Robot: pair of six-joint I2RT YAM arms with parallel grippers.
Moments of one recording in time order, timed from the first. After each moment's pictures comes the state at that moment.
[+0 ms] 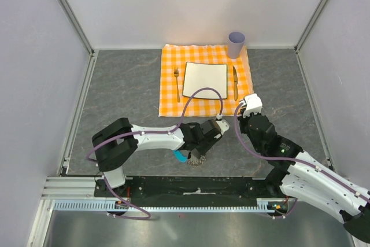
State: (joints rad) left arm -1.16 1.76 1.05 -0.28 -0.13 -0.19; right arm 0.80 0.71 0.55 -0.22 0.58 0.08
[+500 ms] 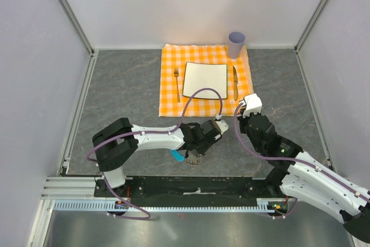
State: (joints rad) left arm -1.16 1.77 1.05 -0.31 -0.16 -0.19; right arm 0.80 0.71 0.55 -0.22 0.57 0.08
